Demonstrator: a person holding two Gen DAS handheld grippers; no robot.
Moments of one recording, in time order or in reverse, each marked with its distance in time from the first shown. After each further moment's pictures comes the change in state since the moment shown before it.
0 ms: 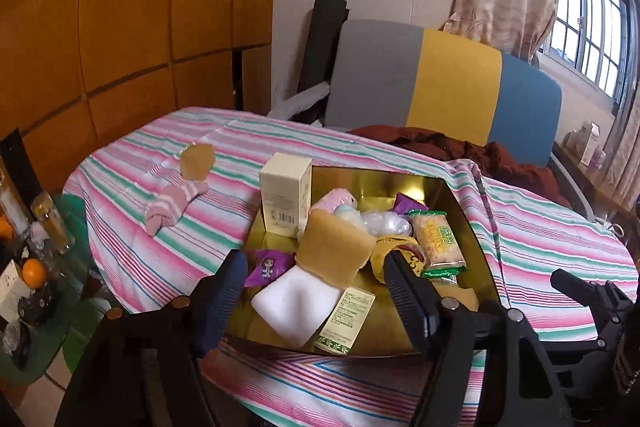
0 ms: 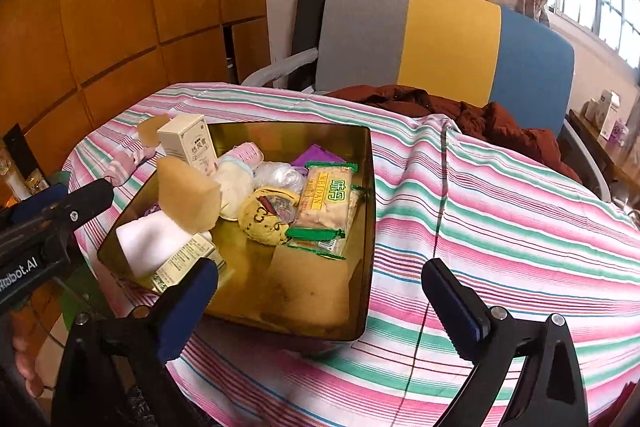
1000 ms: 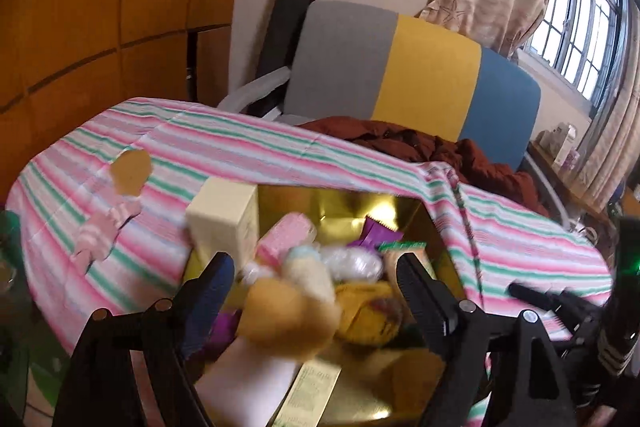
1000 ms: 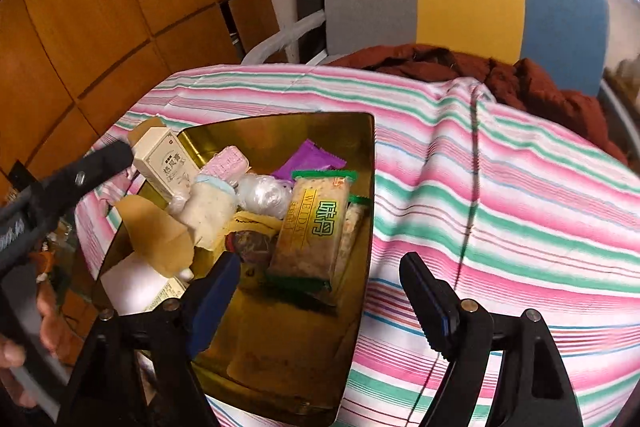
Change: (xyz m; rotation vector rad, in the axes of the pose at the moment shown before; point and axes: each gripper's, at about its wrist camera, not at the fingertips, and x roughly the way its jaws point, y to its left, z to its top) left arm 0.074 -0.014 0.047 -0.002 0.080 -0.144; right arm 0.071 -0.044 0.051 0.073 0.152 0.122
